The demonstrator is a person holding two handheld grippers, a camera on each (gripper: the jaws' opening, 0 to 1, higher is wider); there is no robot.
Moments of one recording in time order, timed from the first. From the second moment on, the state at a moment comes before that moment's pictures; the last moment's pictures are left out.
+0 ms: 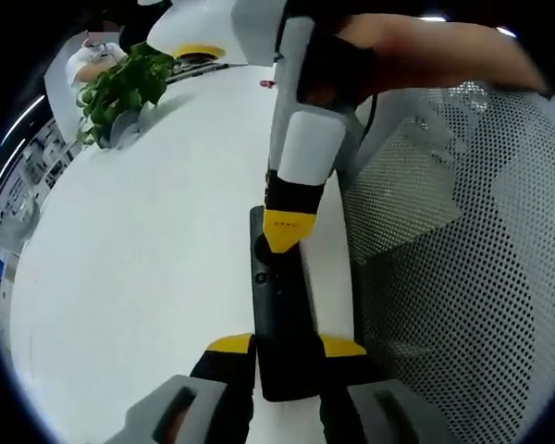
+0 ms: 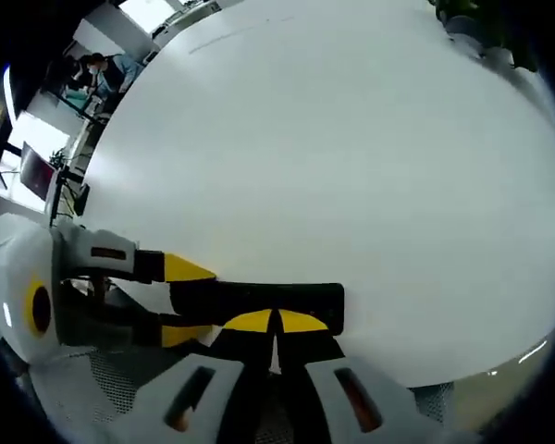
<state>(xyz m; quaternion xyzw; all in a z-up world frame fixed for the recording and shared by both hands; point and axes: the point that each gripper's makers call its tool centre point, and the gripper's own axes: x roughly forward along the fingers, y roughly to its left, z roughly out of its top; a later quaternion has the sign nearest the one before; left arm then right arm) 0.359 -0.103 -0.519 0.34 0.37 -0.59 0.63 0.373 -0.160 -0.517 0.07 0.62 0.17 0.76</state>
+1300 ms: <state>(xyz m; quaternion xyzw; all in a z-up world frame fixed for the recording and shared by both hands) 0.358 -0.105 -0.520 0.34 0.36 -0.59 0.64 0.372 -0.157 -0.513 0.05 0.62 0.19 0.76</state>
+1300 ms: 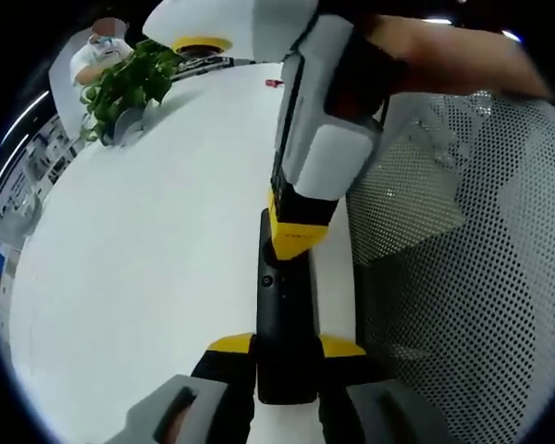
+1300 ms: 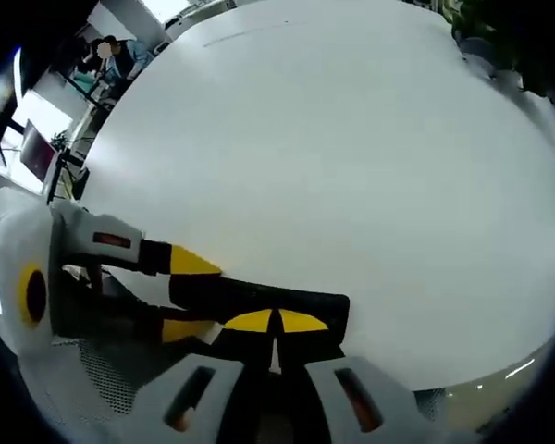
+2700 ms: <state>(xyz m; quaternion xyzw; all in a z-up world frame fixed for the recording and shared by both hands) 0.351 -0.108 -0.519 0.33 0.35 -0.61 0.63 0.370 -0.140 -0.515 0.00 0.73 0.21 0.64</state>
